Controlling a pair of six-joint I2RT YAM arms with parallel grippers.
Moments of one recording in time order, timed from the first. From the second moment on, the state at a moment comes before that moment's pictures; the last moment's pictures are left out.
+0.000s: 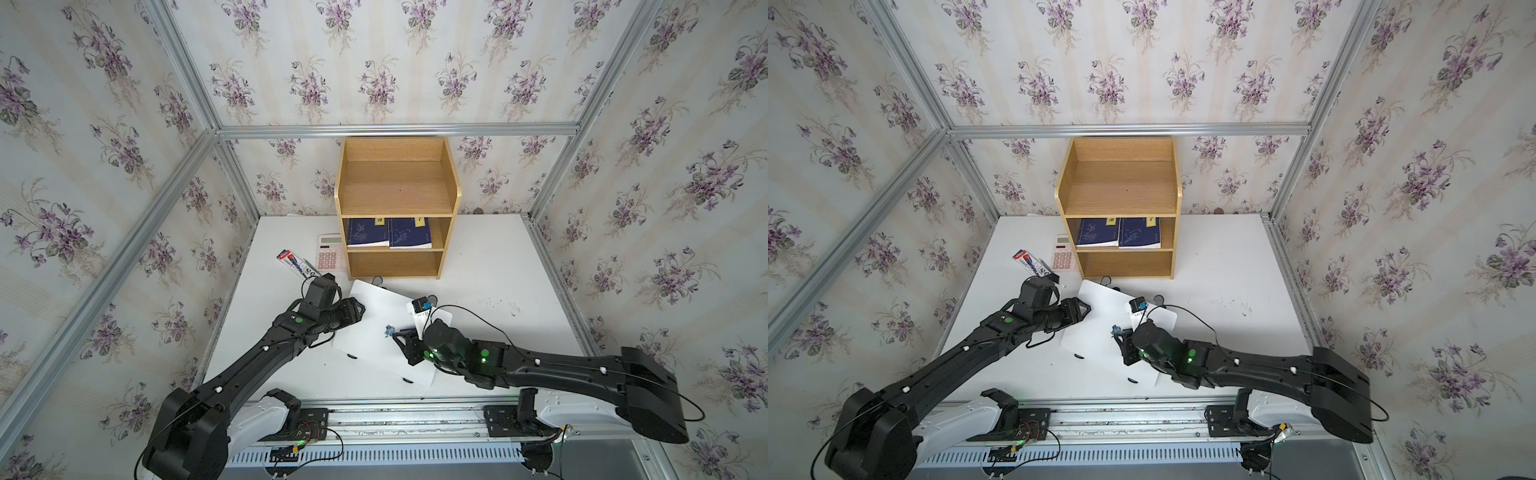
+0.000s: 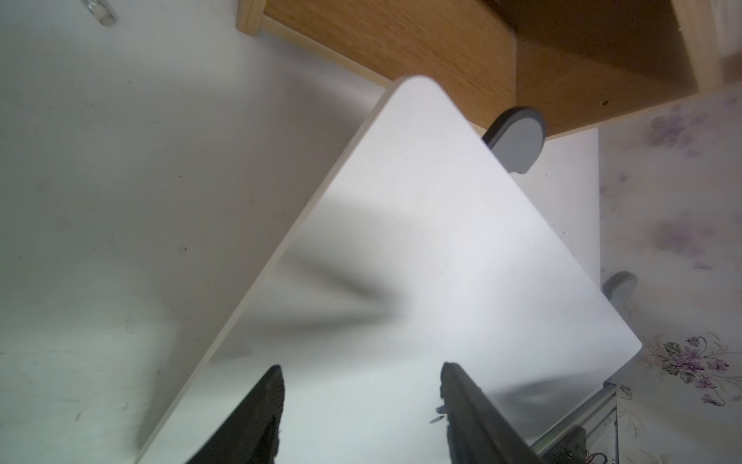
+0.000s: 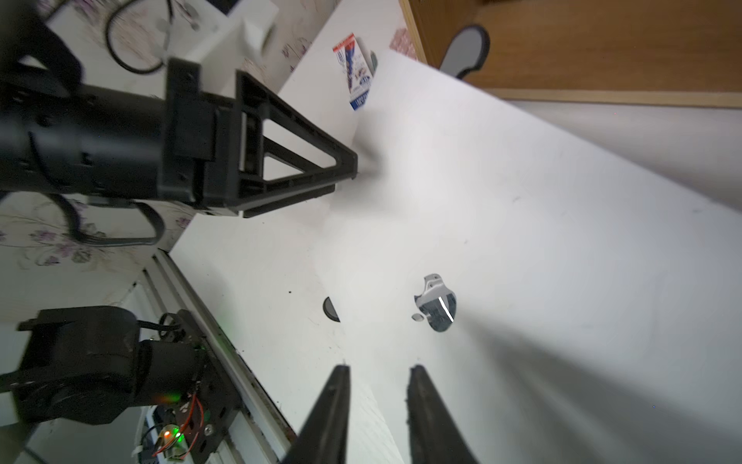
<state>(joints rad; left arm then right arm) -0.46 1.07 0.64 -0.39 0.23 -0.74 1.21 1.12 0.59 0.03 0.23 0.69</state>
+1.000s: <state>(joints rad) -0.42 1.01 0.60 -0.37 0.16 -0.68 0.70 0.53 0.00 0.25 -0.14 0.78</state>
